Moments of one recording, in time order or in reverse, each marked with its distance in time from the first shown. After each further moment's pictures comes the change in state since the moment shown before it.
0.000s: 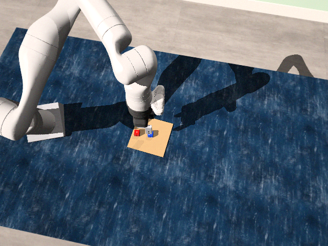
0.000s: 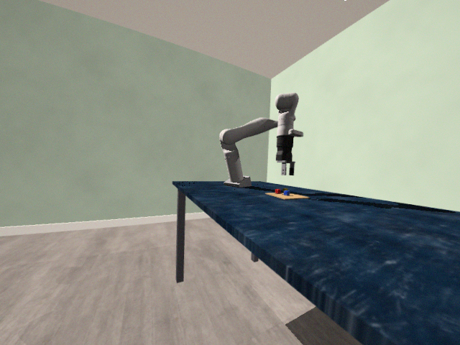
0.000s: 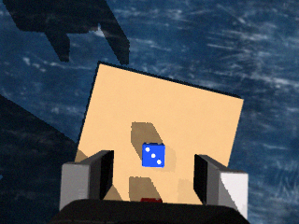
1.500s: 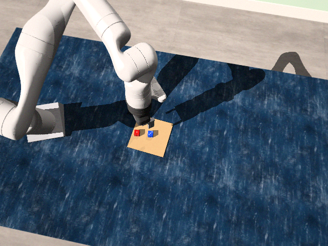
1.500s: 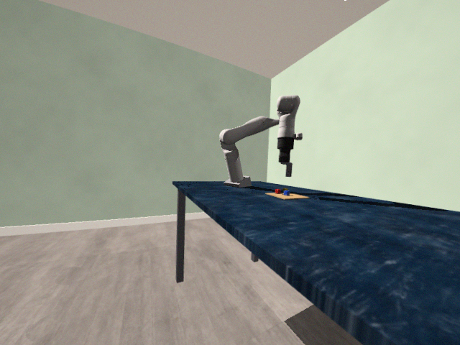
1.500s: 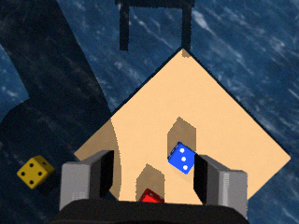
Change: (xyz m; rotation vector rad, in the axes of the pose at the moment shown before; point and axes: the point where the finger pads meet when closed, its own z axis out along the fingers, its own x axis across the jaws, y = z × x) arm -0.023 0.011 0.007 -0.024 0.002 -0.556
